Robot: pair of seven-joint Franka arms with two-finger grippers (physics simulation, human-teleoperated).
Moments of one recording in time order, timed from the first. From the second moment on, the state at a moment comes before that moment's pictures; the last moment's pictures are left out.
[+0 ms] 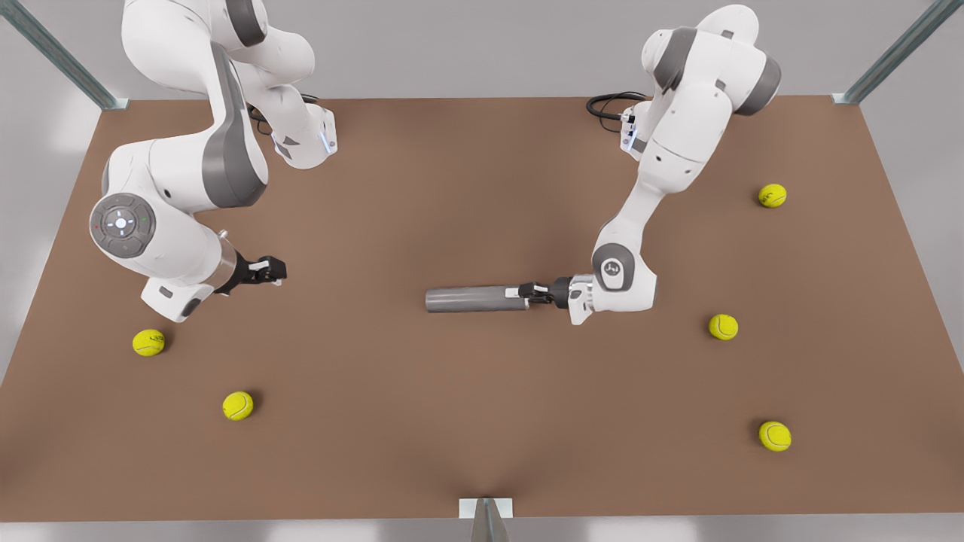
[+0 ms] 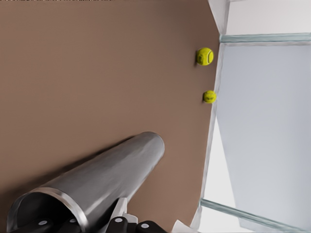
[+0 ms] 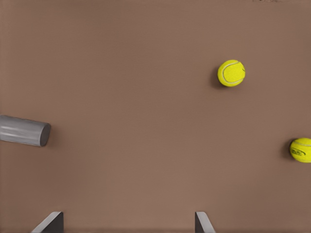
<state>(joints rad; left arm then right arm) -0.33 0.63 -0.13 -1.91 -1.51 2.14 0.76 0.28 0.33 -0.09 -1.25 0.03 1.42 -0.02</state>
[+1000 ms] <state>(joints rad) -0.28 0.29 0.17 -1.63 -0.42 1.91 0.43 0.28 0.34 -0.09 -1.25 0.03 1.42 -0.01</state>
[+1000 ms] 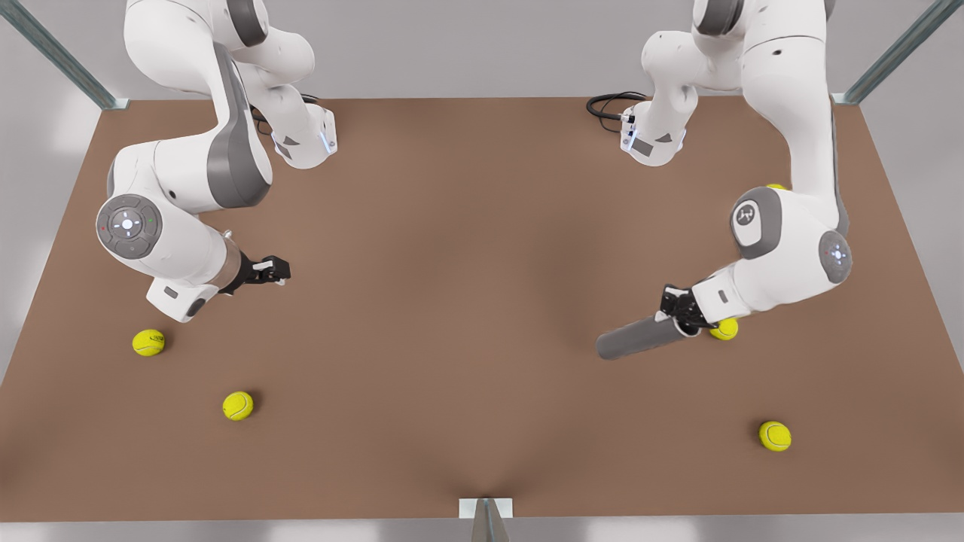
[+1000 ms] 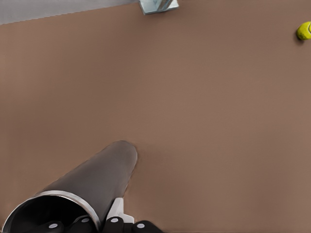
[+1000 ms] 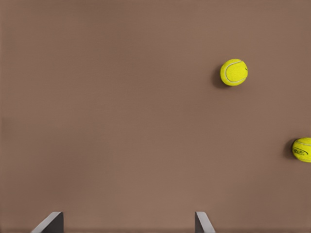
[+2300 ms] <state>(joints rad) -0.30 0.42 0.18 -1.62 -0.13 2.13 0.31 0.29 0.34 -0.09 -1.24 0.03 1.42 -0.01</state>
